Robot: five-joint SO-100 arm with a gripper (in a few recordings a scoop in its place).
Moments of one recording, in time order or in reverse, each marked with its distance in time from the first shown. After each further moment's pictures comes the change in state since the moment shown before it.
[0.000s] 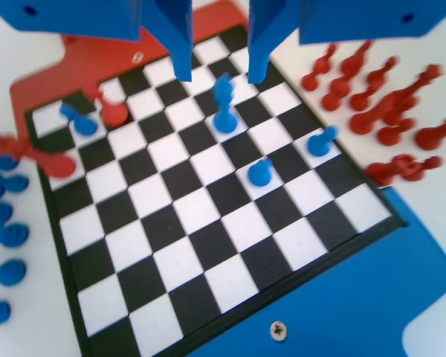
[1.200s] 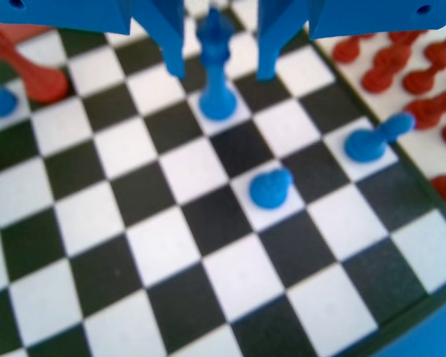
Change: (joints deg) arm 3.6 -20.1 -6.3 -12.4 -4.4
